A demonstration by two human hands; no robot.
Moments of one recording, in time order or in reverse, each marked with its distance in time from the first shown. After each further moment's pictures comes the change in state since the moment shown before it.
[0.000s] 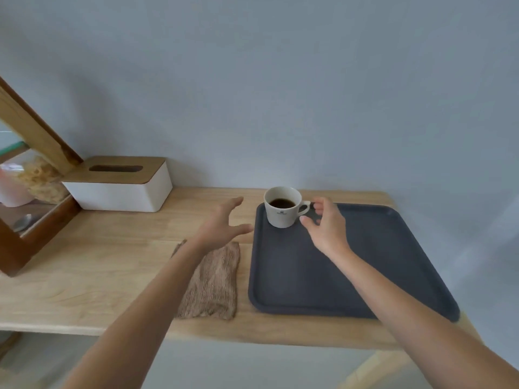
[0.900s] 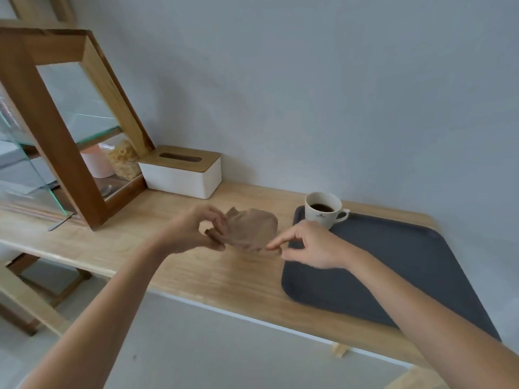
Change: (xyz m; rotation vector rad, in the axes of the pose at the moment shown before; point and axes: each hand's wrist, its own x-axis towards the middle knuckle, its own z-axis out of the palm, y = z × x) left_hand -0.110 -0.038 -0.100 0.108 -0.002 -0.043; right_hand -0.060 -0.094 0.014 -0.208 -0.887 -0.493
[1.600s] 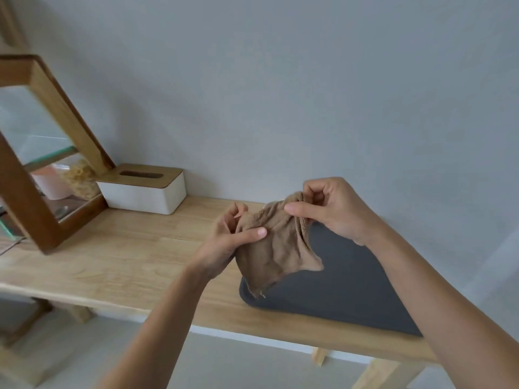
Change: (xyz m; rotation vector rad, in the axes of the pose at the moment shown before) left_hand 0.019 0.131 0.096 -1.096 -0.005 0.247; right_hand -0.084 -0.020 -0.101 0.341 0.433 -0.106
